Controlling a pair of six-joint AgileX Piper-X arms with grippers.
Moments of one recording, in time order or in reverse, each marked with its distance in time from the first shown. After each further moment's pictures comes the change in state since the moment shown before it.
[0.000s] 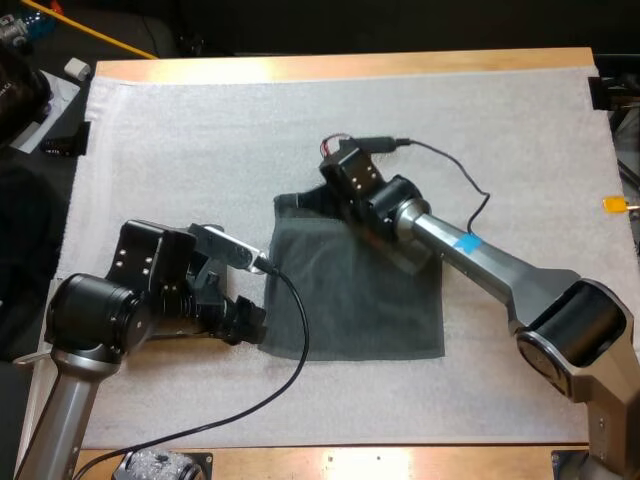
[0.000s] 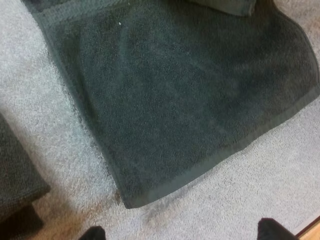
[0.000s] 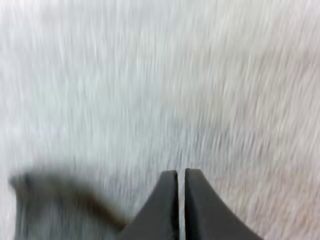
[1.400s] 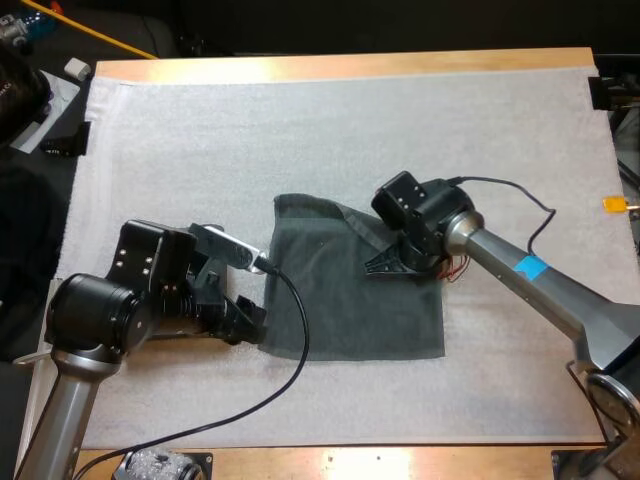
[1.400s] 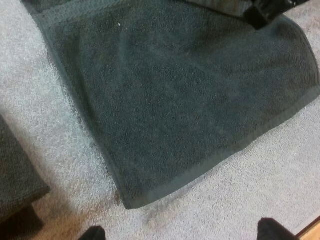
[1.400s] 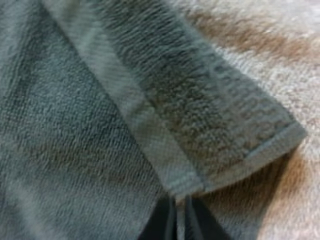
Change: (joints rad) left arm 0.000 0.000 0.000 0.000 0.000 0.000; right arm -0.036 -0.274 0.220 0.572 -0.084 -0.161
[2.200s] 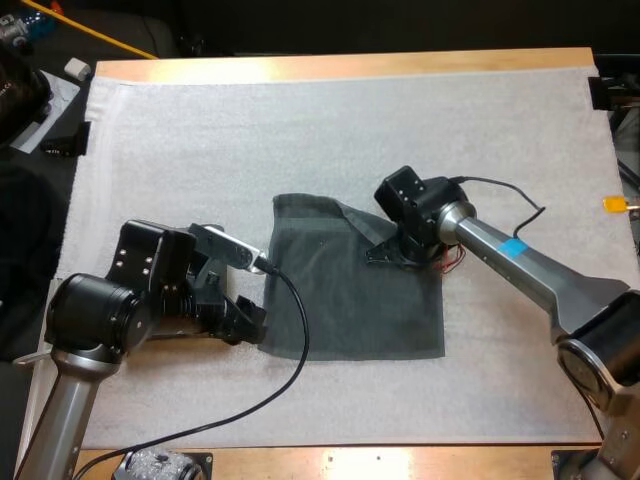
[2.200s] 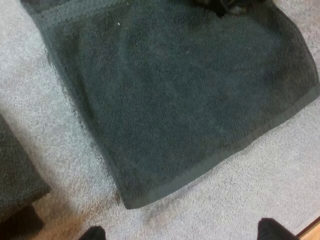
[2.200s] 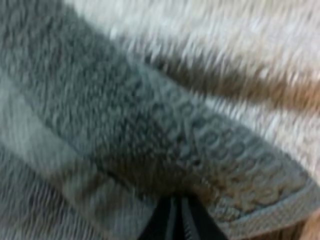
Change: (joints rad) left arm 0.000 0.000 0.000 0.000 0.000 0.000; right arm -0.063 0.133 -0.021 -0.098 -0.001 0.026
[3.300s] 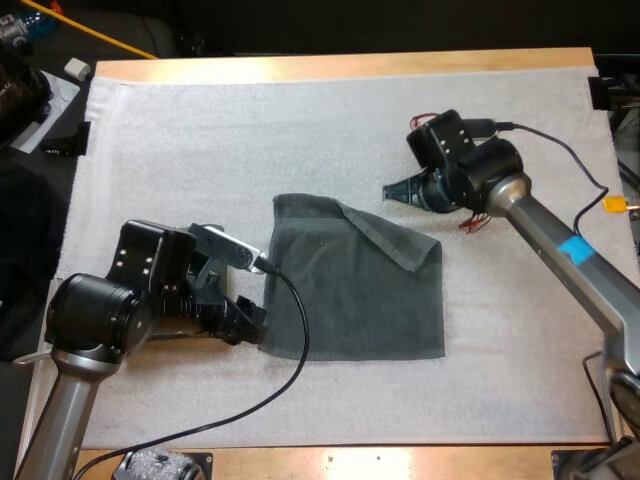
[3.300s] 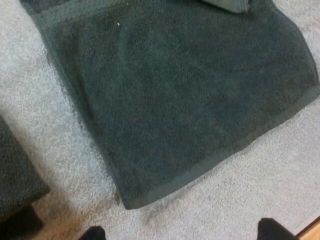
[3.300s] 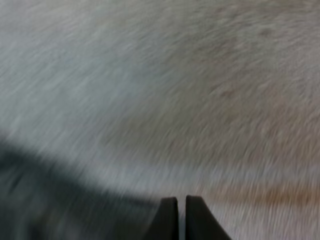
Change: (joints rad) left arm 0.000 0.000 0.000 0.000 0.000 0.000; right arm -0.091 -0.162 -0.127 0.018 0.086 0.091
